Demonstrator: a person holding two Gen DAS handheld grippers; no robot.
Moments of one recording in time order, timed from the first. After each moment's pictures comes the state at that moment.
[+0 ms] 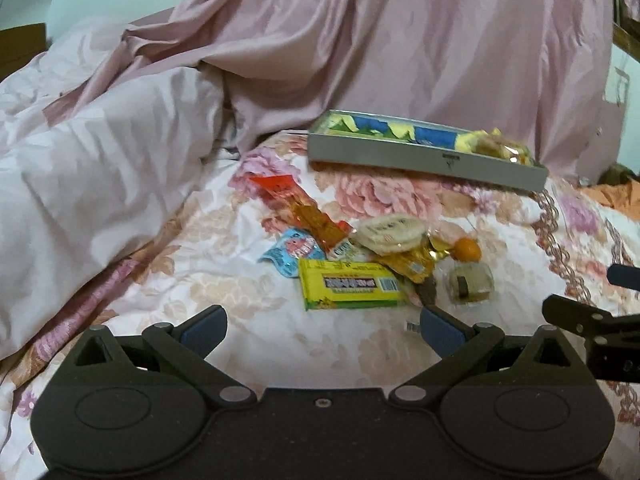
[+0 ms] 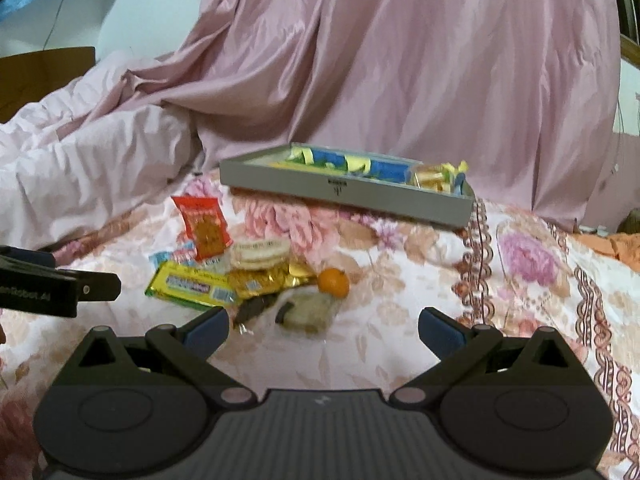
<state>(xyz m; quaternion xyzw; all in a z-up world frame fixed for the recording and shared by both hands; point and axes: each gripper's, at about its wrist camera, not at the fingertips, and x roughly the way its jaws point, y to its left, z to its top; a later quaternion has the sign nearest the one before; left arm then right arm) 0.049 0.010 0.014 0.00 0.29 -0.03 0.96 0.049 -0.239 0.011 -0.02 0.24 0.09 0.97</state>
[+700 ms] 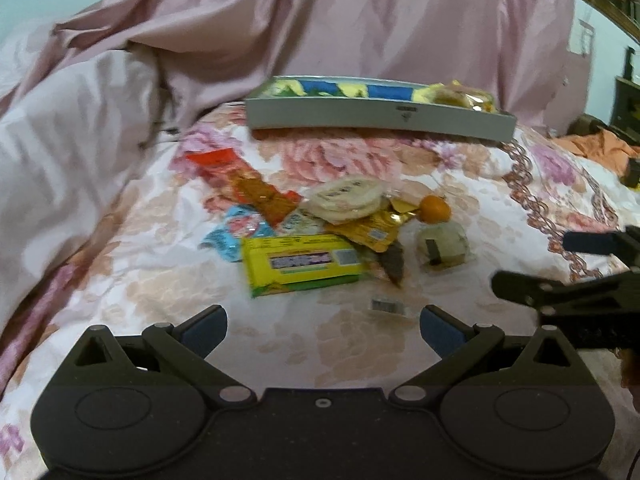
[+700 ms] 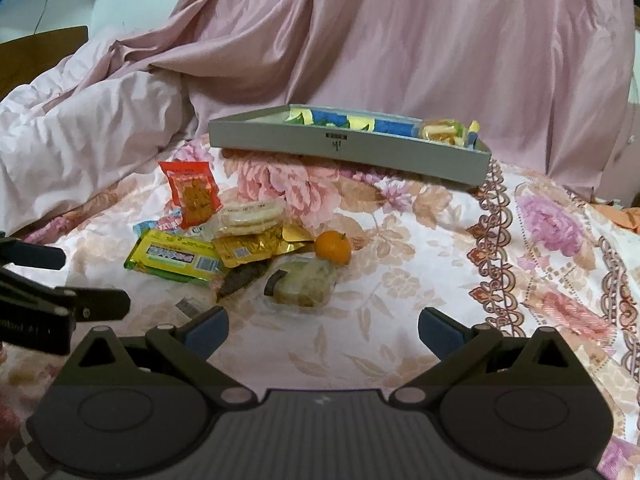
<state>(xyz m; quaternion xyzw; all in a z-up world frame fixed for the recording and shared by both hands) 0.081 -0.015 -0.010 0.04 0.34 -0.10 0.94 0.084 -0.244 -0.017 -0.02 0.29 0.10 0.95</state>
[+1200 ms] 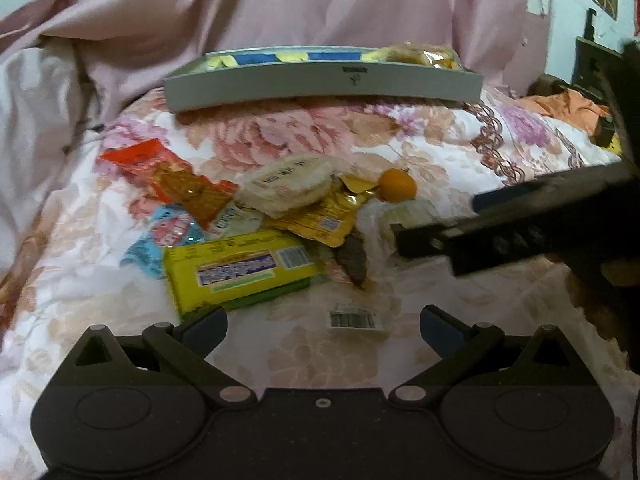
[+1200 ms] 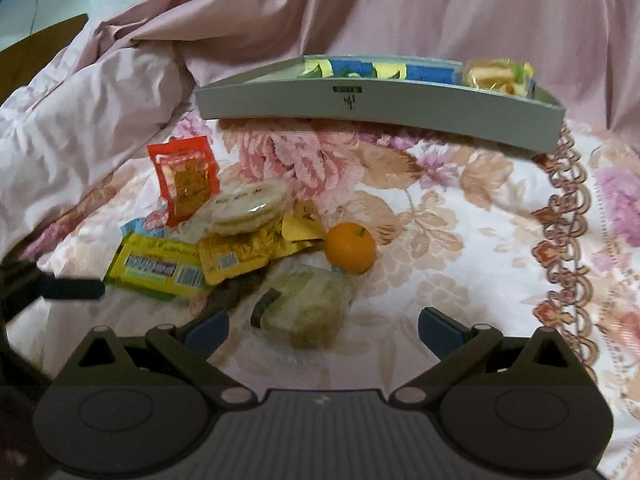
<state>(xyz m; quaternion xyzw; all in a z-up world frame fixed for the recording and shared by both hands) 0.125 -0.038 -0.035 0.06 0.37 -0.18 0.91 0.173 -0.250 -0.035 0.02 0.37 0.16 0.91</state>
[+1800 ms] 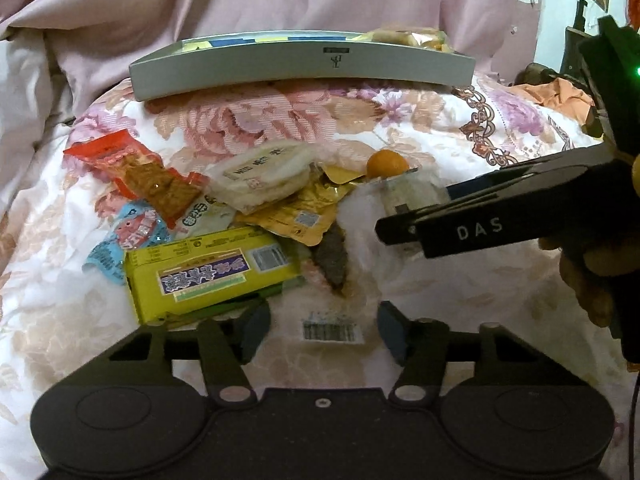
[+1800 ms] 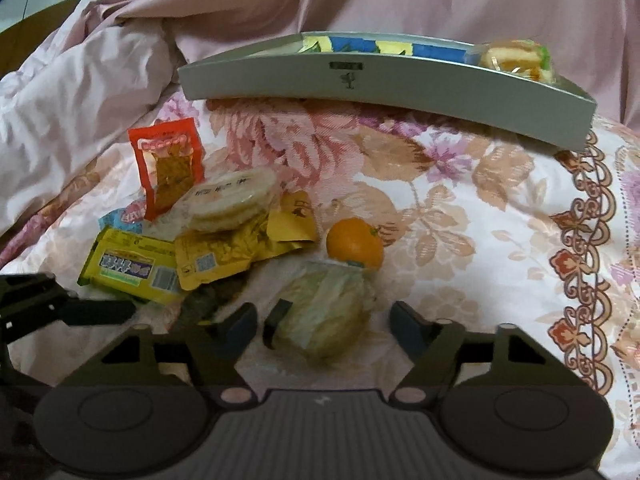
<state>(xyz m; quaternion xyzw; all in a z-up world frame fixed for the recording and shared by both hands) 0.141 -0.048 -0.048 0.06 0.38 -0.20 0.90 0.198 -0.247 -0.045 0.01 0.39 0.17 0.90</state>
